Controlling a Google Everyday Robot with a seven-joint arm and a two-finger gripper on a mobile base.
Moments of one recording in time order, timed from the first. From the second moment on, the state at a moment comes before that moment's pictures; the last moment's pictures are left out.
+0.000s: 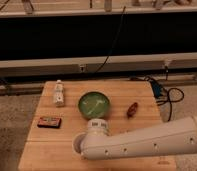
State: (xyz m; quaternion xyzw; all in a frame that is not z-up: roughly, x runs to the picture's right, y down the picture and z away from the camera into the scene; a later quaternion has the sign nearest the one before) arm -0.044 0.300 0.680 -0.23 -0.18 -0.36 0.89
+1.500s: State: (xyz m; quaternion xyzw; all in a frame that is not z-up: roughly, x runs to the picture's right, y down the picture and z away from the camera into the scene) arm -0.069 0.112 0.706 -0.21 -0.15 -0.36 0.90
